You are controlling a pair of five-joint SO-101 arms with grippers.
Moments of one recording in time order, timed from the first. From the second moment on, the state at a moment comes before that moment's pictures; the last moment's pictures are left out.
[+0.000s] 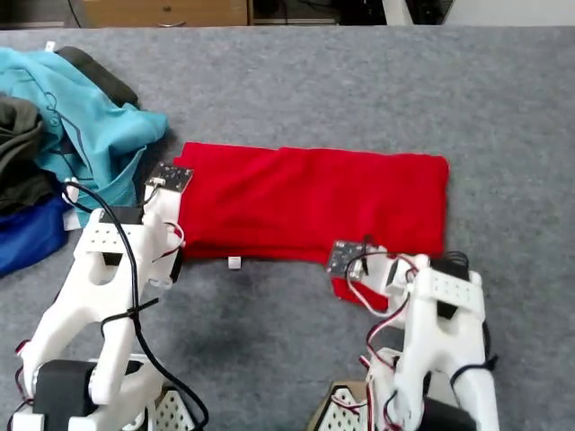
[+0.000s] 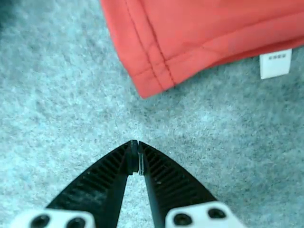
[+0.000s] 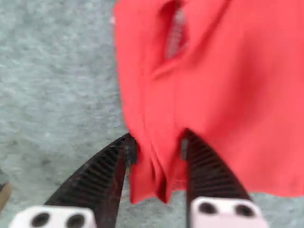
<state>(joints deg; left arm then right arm) -1.4 -21.2 50.5 64.6 -21.7 16.6 -30.5 71.1 53.2 82.8</state>
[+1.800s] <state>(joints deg) -2.0 -17.9 35.2 64.3 -3.4 18.5 8.2 13.9 60.8 32.6</state>
